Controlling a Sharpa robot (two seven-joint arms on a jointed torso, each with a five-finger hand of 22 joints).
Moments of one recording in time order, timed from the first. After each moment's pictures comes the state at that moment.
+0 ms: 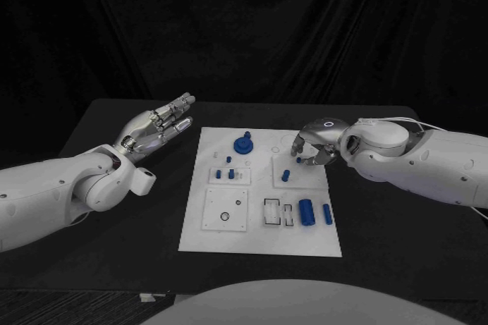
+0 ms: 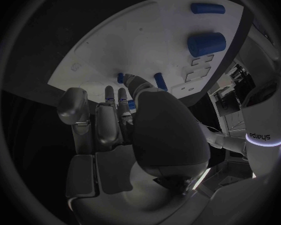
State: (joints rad) left arm 1.20 -0.97 -0.21 1.44 -0.34 -0.06 0.68; left_hand 1.39 0.14 -0.23 0.28 0.36 0.30 0.00 0.03 0.03 0.03 -0.04 0.08 0.02 0.00 0.10 0.00 0.00 0.17 0.01 0.27 0.01 0.09; right arm 1.27 -0.79 -0.21 1.39 -1.74 -0.16 -0.01; right_hand 1.44 -0.19 0.29 0.17 0.36 0.94 0.04 0.13 0.24 0.92 0.07 0.29 0.17 1.45 -0.04 1.34 1.13 0.09 1.37 0.07 1.02 1.31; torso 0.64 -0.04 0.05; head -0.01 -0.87
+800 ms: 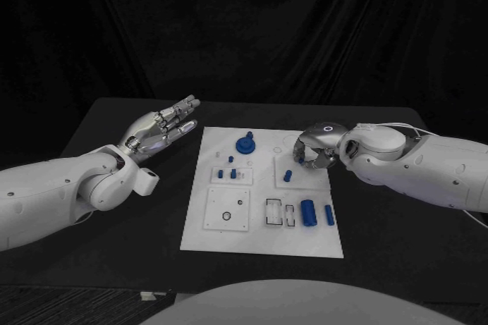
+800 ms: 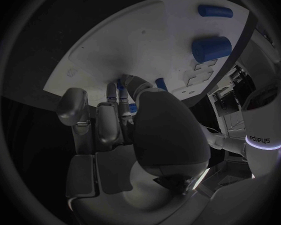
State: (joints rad) left arm 1.20 -0.96 -0.21 1.43 -0.33 -0.05 0.68; left_hand 1.43 0.15 -0.23 0.27 0.40 0.34 0.02 0.03 0.04 0.04 -0.02 0.08 0.02 0.00 0.13 0.00 0.00 0.17 0.04 0.29 0.03 0.15; right arm 1.24 -0.76 -0.21 1.33 -1.74 -0.18 0.03; right_hand 1.43 -0.17 0.35 0.10 0.35 1.03 0.06 0.25 0.34 0.97 0.04 0.42 0.24 1.44 -0.04 1.33 1.12 0.09 1.38 0.06 1.02 1.31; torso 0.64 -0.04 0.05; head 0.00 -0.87
